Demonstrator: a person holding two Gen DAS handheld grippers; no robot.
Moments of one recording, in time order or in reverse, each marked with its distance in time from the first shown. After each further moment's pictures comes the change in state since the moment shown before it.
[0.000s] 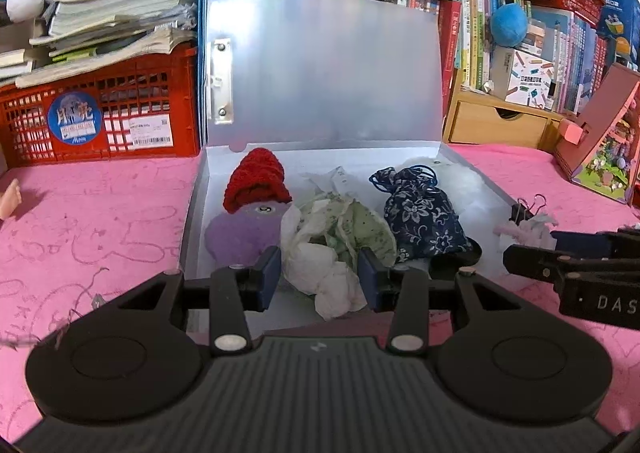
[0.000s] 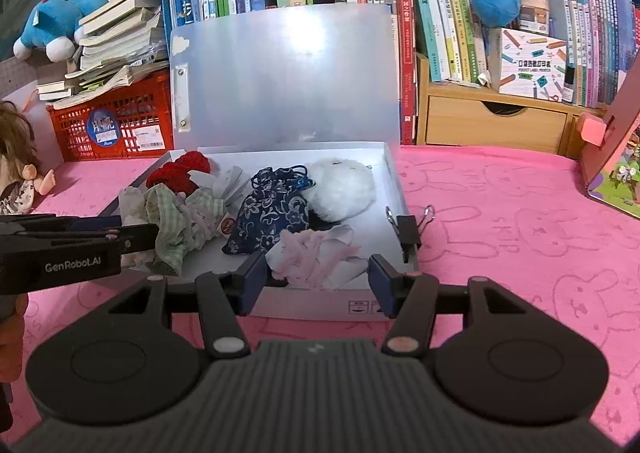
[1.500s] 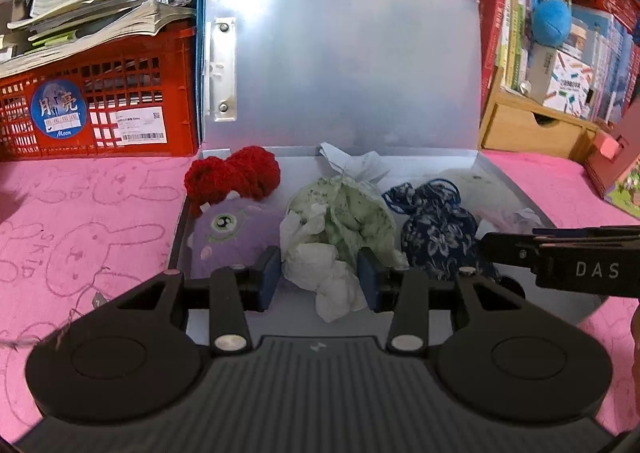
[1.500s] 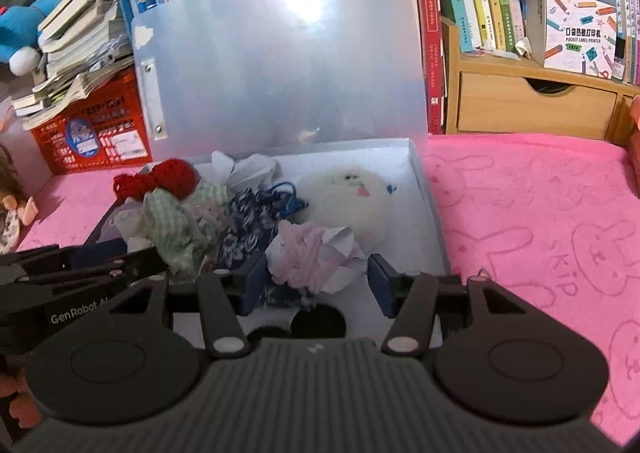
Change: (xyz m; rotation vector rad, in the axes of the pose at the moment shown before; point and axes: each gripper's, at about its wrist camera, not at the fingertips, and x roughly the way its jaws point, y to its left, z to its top) left arm 0.057 0.004 0.026 -0.034 0.051 0.033; right arm 0.077 -0.008 0.045 0.066 0.127 0.056
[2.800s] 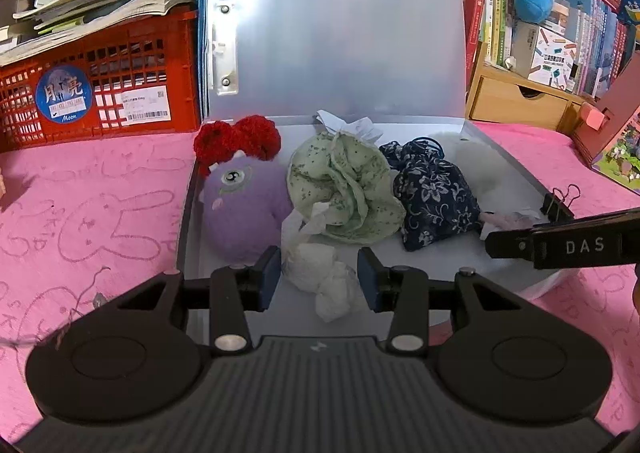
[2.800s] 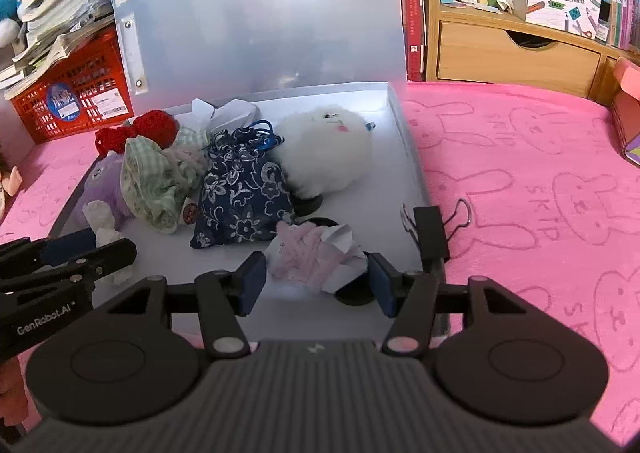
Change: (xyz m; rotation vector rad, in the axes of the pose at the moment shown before) left arm -0.019 0.006 -0.022 0.029 0.038 -0.021; right arm -0.001 -0.004 -0.012 0.024 0.133 -0.060
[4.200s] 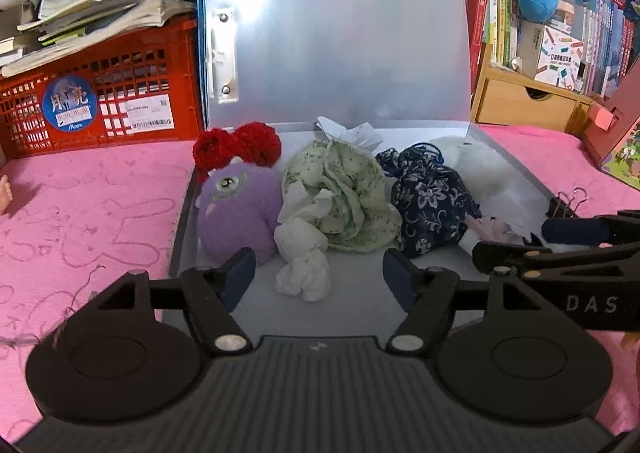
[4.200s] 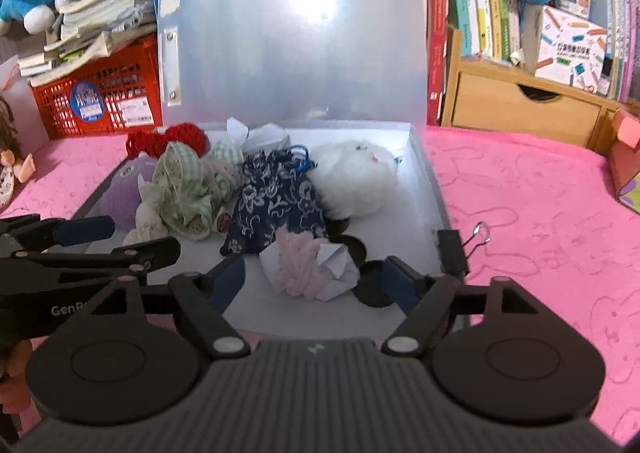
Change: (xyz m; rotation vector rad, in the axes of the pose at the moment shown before) left arm -0.004 -0.012 0.006 0.013 -0.015 0.037; right arm -0.020 0.025 -0.017 -0.096 -0.154 -0.020
